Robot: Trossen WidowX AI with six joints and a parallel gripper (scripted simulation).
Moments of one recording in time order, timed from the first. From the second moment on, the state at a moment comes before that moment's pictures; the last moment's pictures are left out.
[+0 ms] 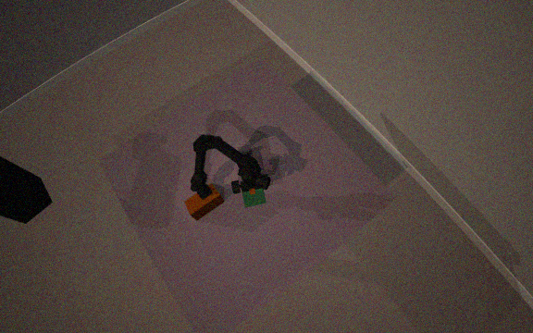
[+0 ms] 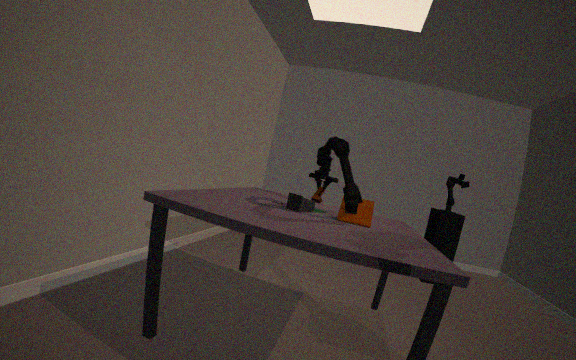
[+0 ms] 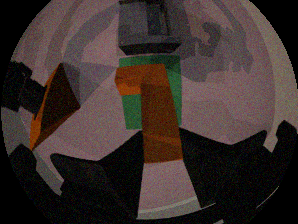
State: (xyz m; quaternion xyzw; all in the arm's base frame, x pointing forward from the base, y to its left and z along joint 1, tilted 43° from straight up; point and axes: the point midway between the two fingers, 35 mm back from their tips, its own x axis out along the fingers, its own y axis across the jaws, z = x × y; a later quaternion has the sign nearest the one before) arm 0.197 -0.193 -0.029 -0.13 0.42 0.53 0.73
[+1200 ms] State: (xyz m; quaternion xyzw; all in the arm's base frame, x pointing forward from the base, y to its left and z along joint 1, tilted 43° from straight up) arm 0.201 -0.160 -0.064 -0.13 0.42 0.53 0.73
